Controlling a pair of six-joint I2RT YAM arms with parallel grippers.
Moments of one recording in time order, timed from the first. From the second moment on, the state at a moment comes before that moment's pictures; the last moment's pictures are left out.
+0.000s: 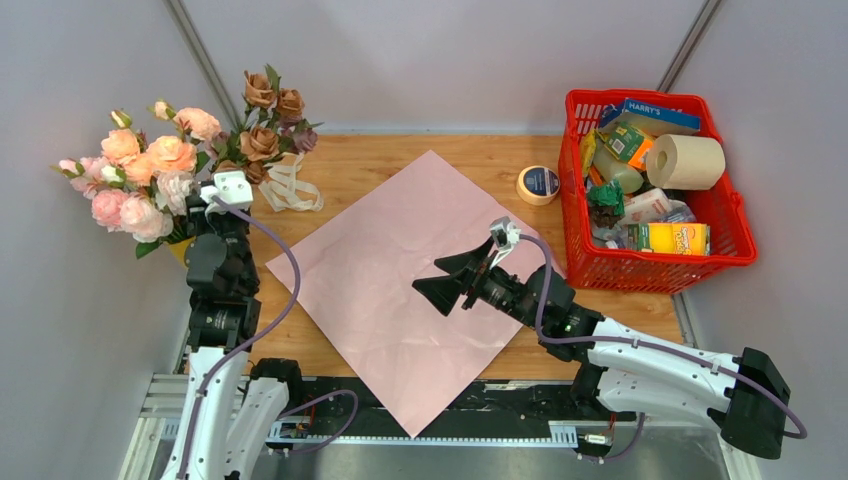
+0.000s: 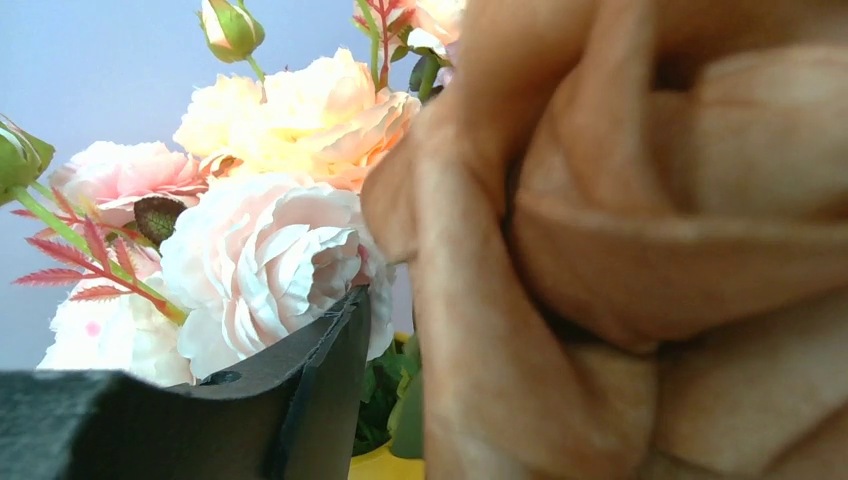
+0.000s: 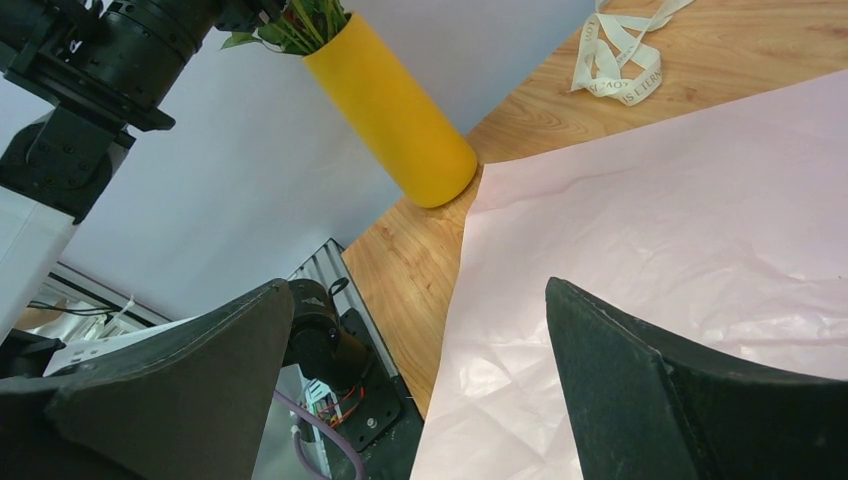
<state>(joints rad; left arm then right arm) -0.05 0.61 0.78 0.03 -0.48 0.46 1.05 0.91 0.54 0.48 0.03 0.61</state>
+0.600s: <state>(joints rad) -0.05 0.58 1.05 -0.31 -0.25 0.42 1.05 0.95 0.54 0.48 0.02 0.62</state>
